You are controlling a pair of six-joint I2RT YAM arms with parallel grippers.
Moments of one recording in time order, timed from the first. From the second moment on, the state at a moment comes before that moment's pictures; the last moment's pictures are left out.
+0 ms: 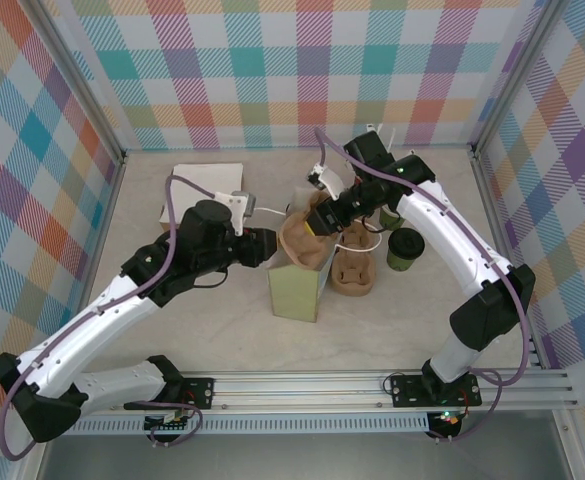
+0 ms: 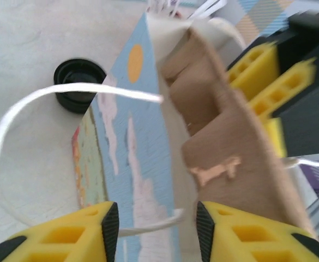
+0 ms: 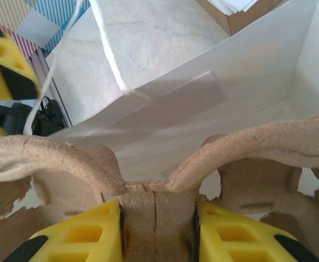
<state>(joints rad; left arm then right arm) -0.77 1.06 1.18 -0.65 -0.01 -0.54 0.54 1.65 1.74 -1.15 -0.63 -0.16</state>
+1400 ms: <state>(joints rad) -0.77 1.04 1.11 -0.69 0.09 -0.73 0.54 1.63 1.73 -1.13 -0.61 -0.14</state>
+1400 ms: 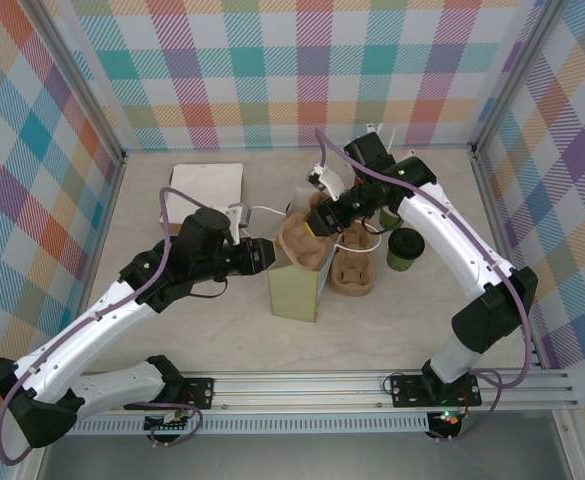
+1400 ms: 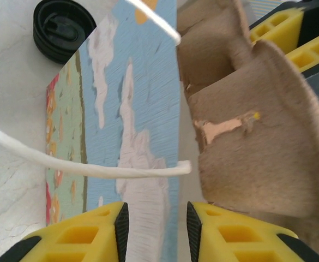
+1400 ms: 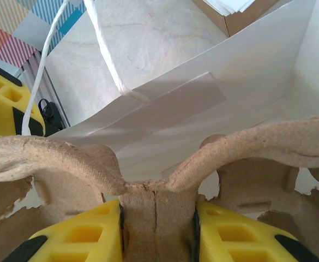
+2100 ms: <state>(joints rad) -0.77 1.04 1.11 -0.70 0.14 -0.60 0.54 1.63 1.73 -1.11 -0.56 -0.07</state>
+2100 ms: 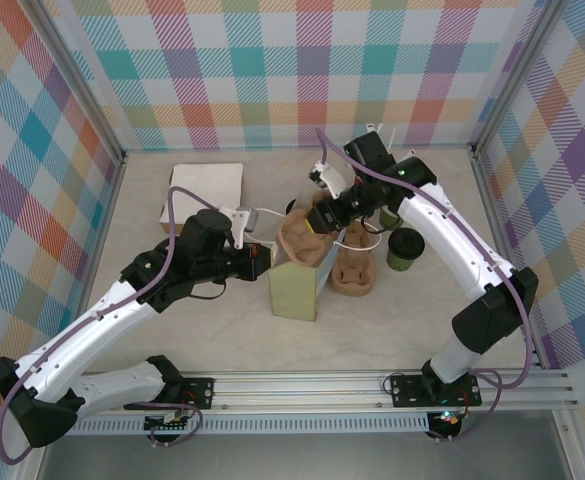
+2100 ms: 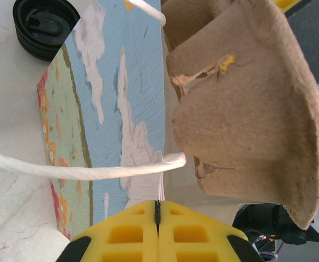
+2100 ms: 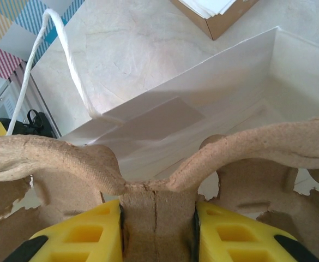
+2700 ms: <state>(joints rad) -0.77 1.04 1.11 -0.71 0.14 -0.54 0.54 1.63 1.73 -1.10 -0.52 -0.03</state>
